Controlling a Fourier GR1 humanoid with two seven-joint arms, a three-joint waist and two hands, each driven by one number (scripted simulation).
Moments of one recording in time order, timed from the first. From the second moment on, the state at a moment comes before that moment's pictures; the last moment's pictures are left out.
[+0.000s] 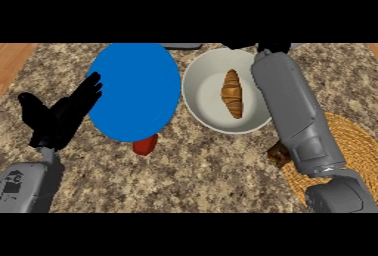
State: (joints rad) left arm -0.28 0.27 0.06 -1.47 0.13 -0.17 0.28; right arm -1.19 -0.06 -0.42 -0.53 0.85 -0.58 0.47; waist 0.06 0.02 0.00
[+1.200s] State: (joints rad) left arm -0.13 0.30 0.14 -1.52 0.14 -0.15 0.28; right arm -0.76 -0.03 -0.12 -1.41 0.83 -0.36 0.54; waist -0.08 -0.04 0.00
